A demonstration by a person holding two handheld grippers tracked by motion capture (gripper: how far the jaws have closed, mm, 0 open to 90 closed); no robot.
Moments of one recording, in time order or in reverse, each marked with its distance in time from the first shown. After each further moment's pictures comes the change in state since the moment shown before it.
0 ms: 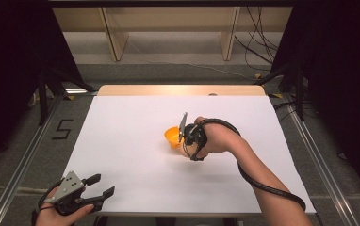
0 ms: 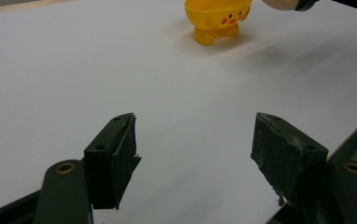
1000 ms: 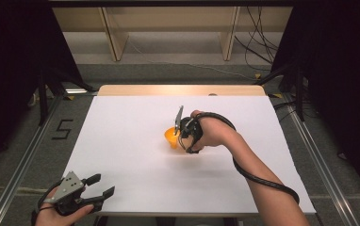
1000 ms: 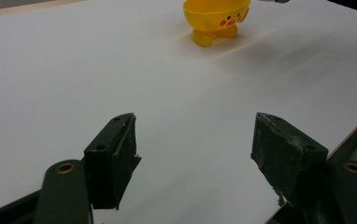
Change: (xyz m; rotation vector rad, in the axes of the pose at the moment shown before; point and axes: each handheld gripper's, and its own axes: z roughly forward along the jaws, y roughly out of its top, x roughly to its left) left arm 0.000 0.001 -0.002 0.002 0.004 0.019; right arm -0.018 0.012 -0.003 -0.017 -0.040 0.000
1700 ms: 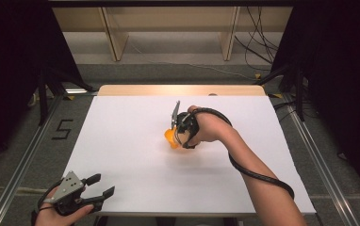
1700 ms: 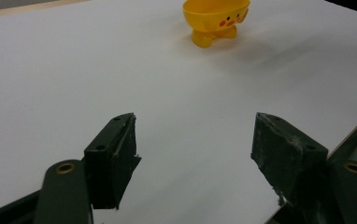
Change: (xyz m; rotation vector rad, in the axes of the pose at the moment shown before) left arm 0.000 0.000 0.000 -0.007 -0.011 -0.004; right arm -0.009 0.011 -0.002 -0.023 -0.012 0.033
